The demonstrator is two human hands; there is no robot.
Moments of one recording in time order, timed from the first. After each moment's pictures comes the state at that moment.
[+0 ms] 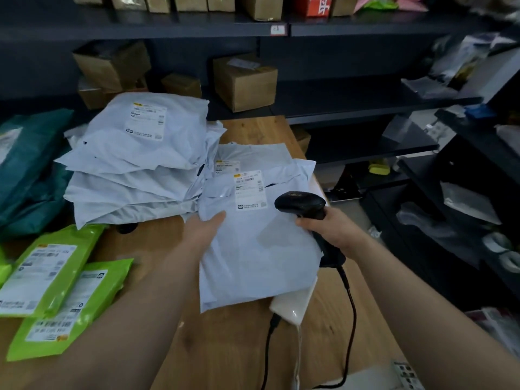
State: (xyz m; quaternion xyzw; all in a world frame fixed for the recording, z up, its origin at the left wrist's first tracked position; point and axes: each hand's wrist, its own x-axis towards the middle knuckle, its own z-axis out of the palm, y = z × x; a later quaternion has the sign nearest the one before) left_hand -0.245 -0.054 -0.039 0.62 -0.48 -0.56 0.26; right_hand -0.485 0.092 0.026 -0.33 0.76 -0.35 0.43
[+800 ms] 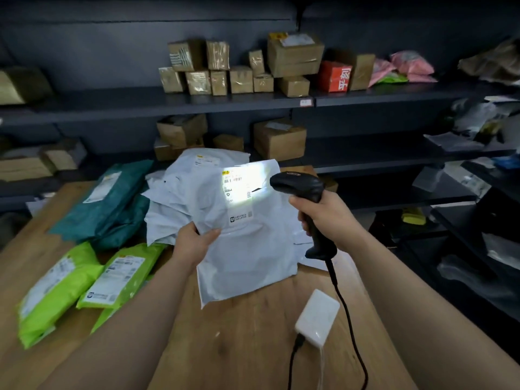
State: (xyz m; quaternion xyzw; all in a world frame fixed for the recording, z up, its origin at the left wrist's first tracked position) left_hand -0.153 -0.032 0.052 0.56 -0.54 -0.49 0.39; right_hand -0.405 0.087 0.153 -0.45 0.65 -0.48 0.38
